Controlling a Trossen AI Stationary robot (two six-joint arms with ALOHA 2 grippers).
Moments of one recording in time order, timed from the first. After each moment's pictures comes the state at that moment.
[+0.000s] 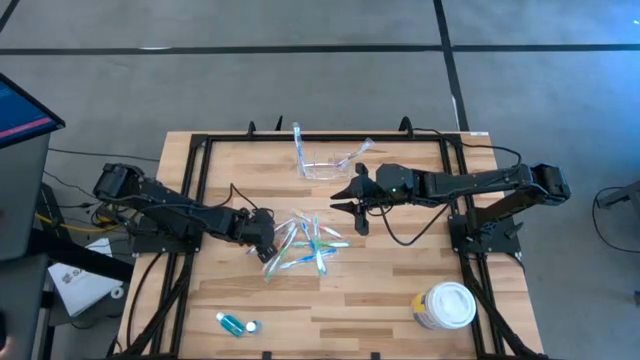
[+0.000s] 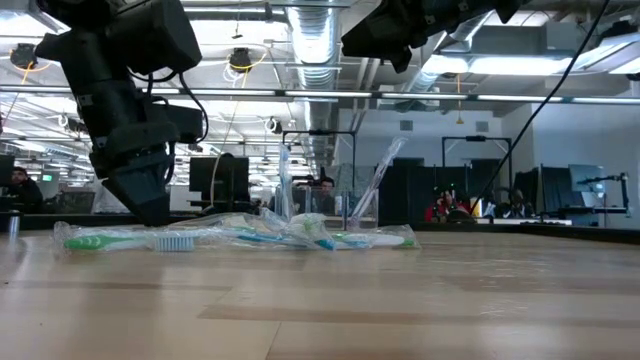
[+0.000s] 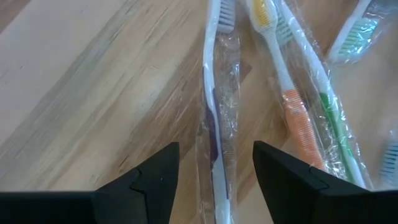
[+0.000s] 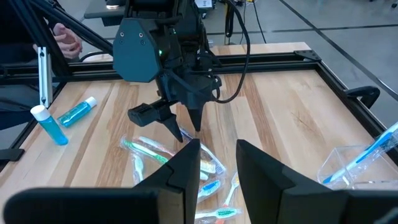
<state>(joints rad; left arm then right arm) -0.20 1.43 0.60 -0.40 -0.30 -0.83 -0.02 1.36 0.96 0.03 0.00 0.04</state>
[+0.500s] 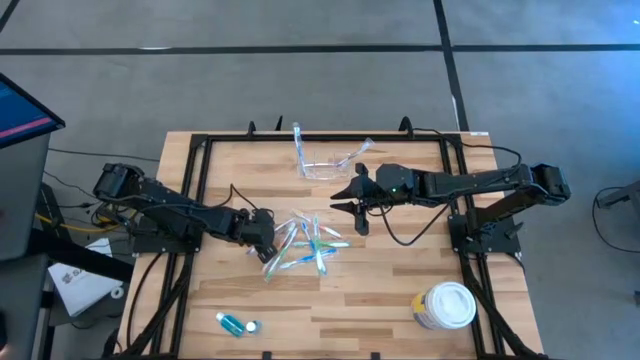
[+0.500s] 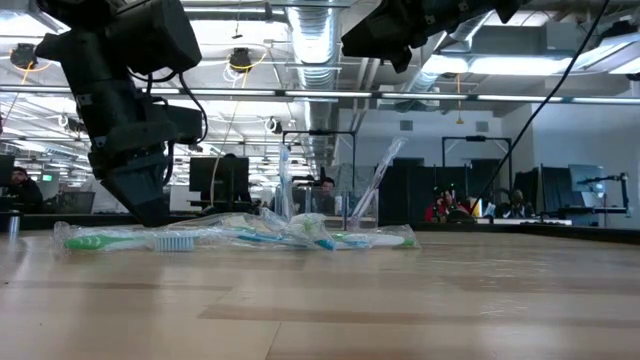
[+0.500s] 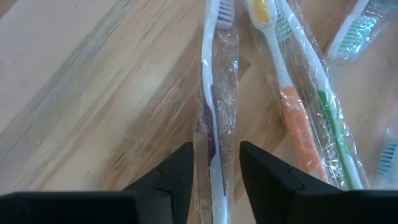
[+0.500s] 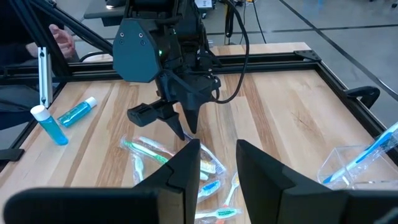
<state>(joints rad) -0.20 1.43 0.60 -0.40 -0.29 -0.84 -0.02 1.36 0.96 0.03 0.00 0.04</state>
